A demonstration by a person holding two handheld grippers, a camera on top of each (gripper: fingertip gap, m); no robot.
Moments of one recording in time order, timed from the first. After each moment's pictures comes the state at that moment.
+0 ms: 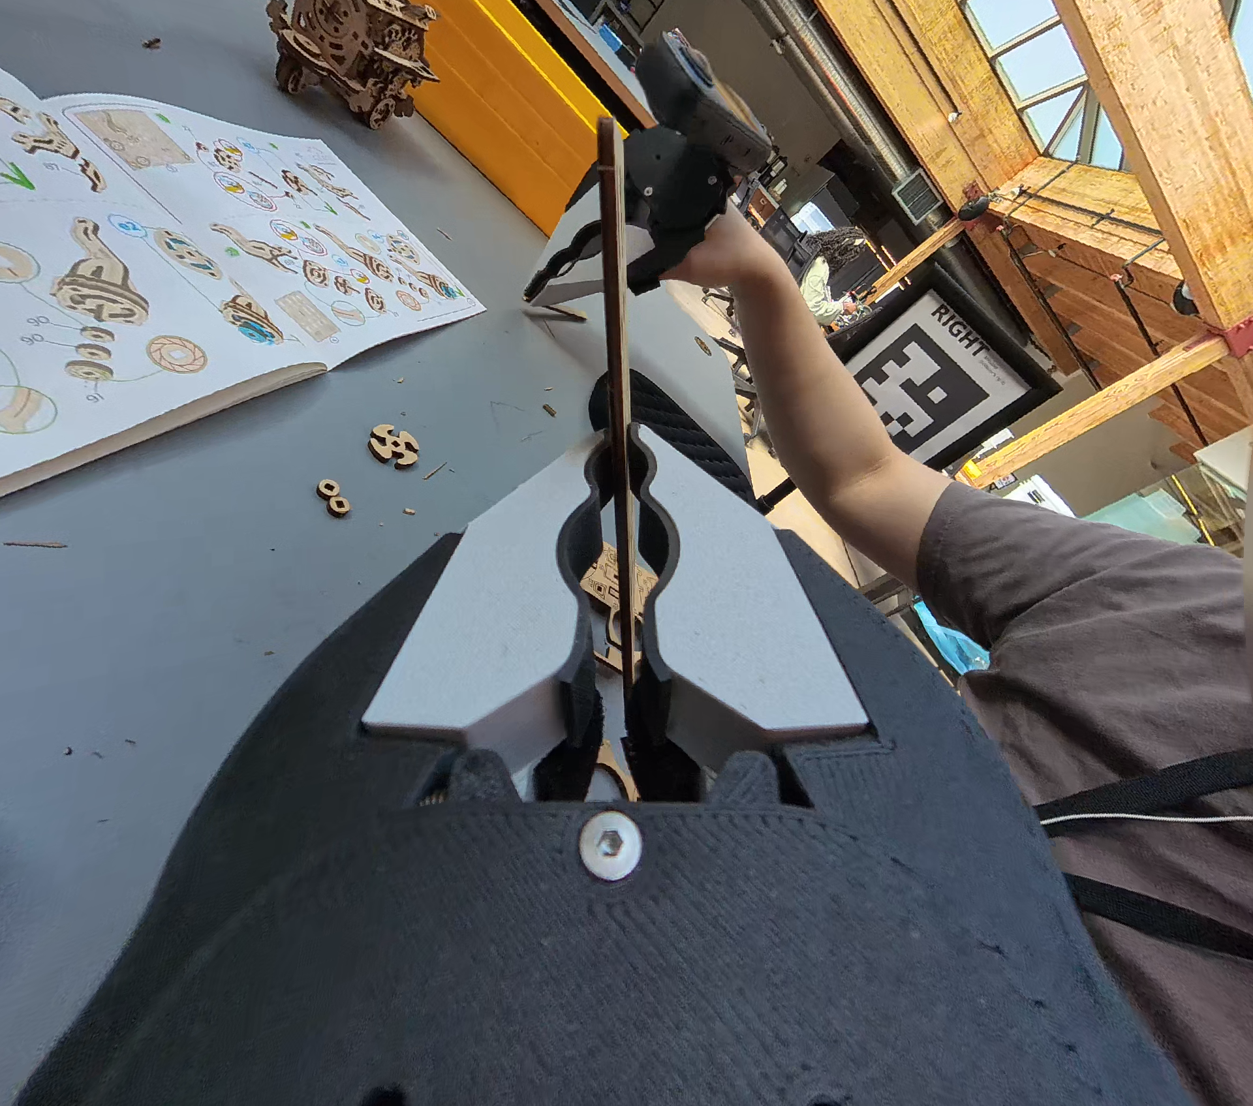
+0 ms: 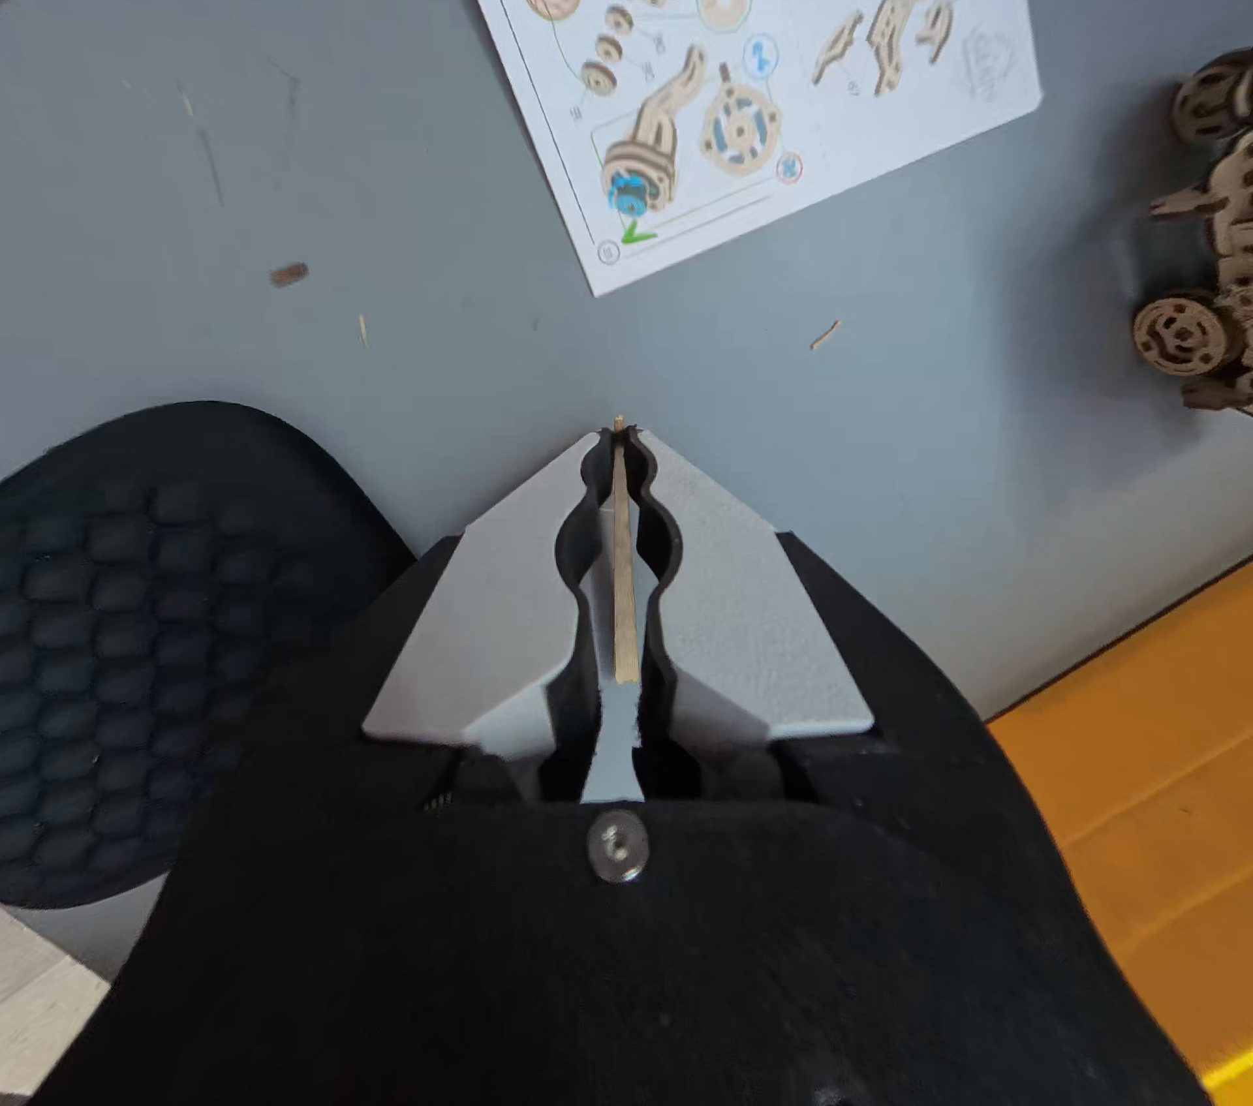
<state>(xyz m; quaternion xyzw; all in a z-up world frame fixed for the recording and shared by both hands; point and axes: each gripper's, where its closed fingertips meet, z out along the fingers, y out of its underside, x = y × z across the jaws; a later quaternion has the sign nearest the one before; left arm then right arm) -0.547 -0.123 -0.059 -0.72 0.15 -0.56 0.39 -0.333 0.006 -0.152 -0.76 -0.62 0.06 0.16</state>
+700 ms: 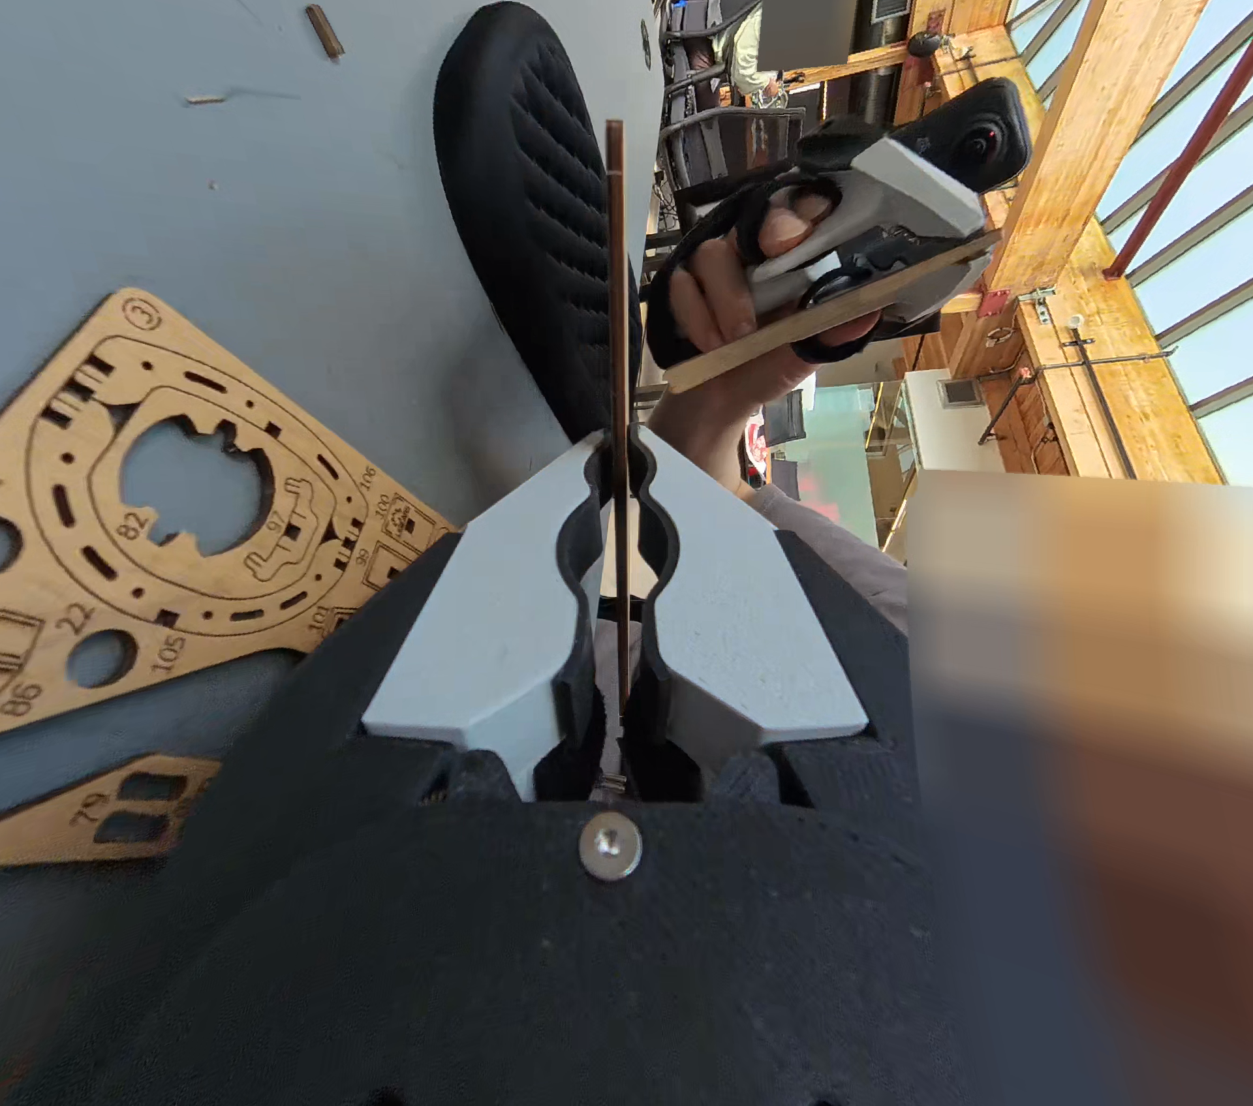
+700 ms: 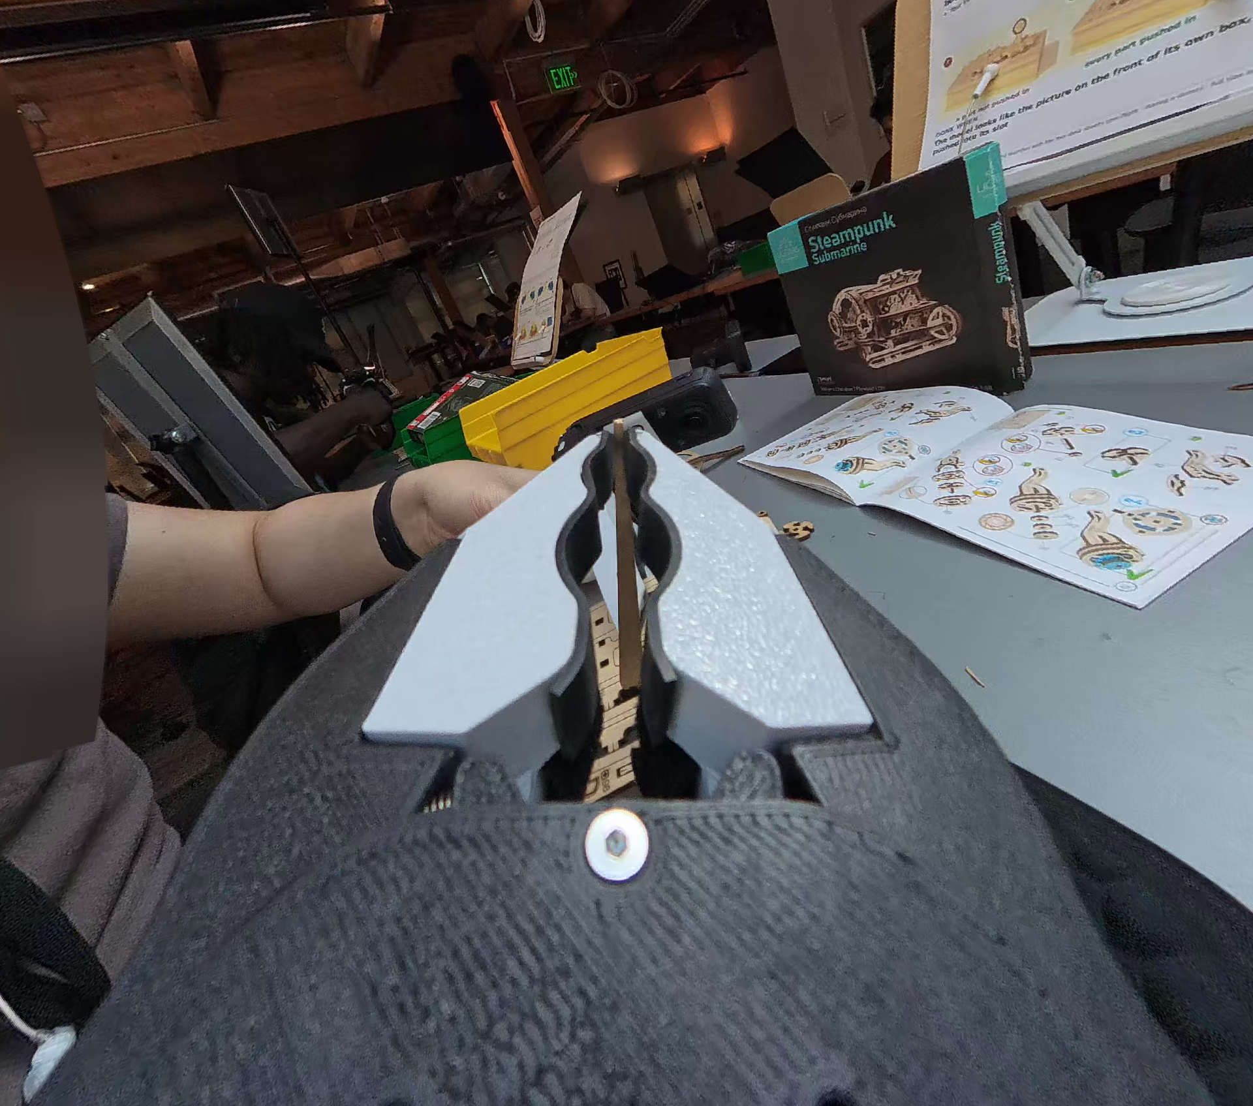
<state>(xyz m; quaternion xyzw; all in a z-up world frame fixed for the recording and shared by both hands) -0.404 -0.179 -0.114 -0.77 0.11 -0.63 0.04 -0.379 -0.150 -0.016 -0.57 -0.28 0.58 0.52</state>
